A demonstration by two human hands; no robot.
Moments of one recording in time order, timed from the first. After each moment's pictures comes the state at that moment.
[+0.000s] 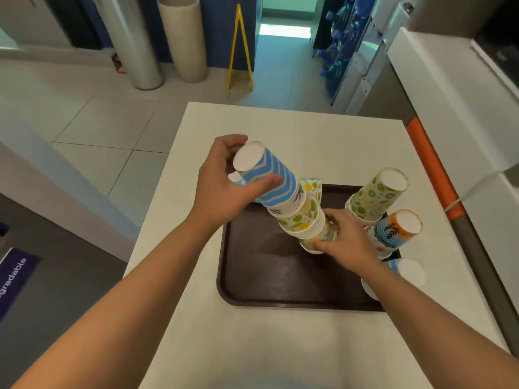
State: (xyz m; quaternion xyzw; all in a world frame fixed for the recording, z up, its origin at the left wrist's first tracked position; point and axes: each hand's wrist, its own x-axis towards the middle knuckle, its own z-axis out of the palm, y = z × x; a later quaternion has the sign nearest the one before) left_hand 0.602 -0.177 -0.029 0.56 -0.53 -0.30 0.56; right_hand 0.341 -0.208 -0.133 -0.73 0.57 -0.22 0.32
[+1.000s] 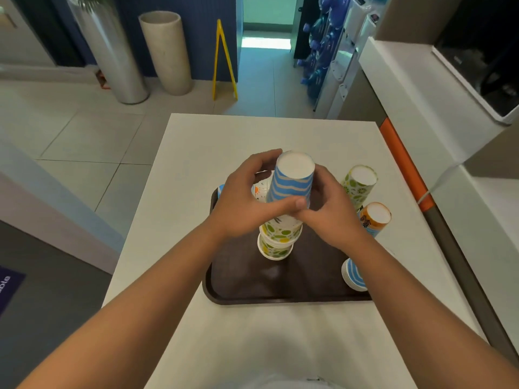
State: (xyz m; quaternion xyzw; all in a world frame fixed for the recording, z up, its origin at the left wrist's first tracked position) left_hand 0.544 -0.170 -0.016 0.50 -0.63 -0.36 0.47; right_hand 0.367 -0.185 -0.022 -0.69 0.45 -0.39 0.42
